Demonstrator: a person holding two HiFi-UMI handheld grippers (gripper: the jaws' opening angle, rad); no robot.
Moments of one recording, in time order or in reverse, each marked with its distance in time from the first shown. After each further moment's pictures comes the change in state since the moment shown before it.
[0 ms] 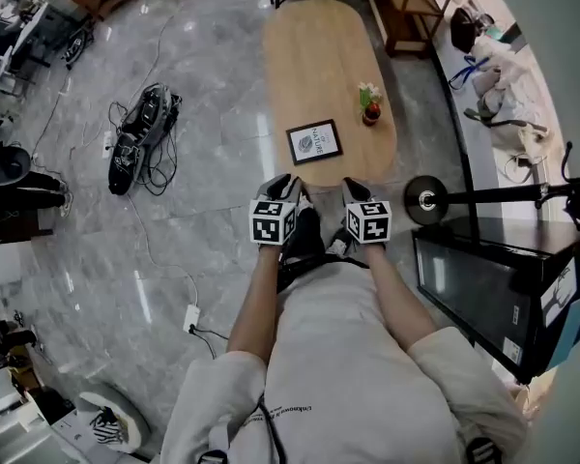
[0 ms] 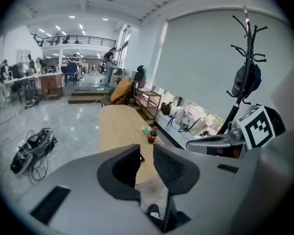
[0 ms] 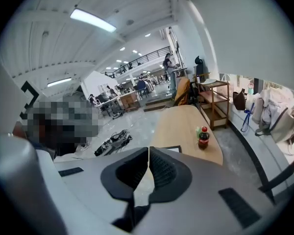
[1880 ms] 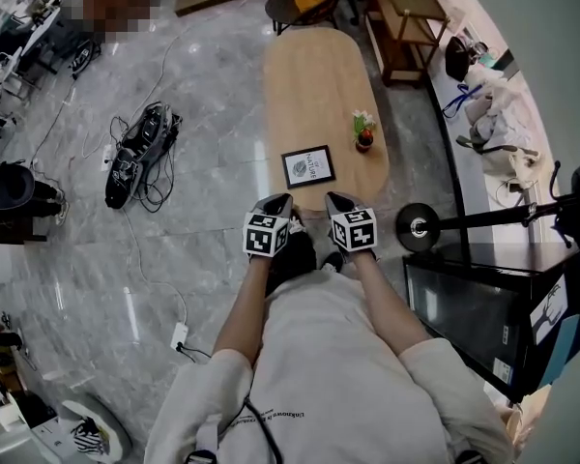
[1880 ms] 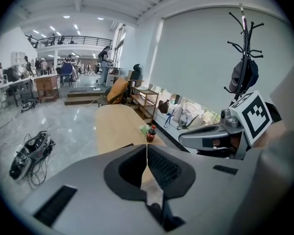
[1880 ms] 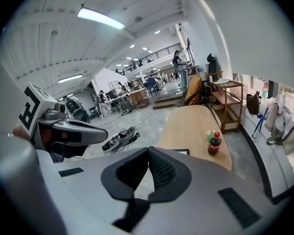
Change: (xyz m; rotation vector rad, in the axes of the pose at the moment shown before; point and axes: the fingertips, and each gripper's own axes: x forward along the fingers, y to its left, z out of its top) left arm 0.012 -0.004 -0.003 0.041 0.007 -0.019; right arm 0.016 0.013 0.017 -0.079 0.028 0.106
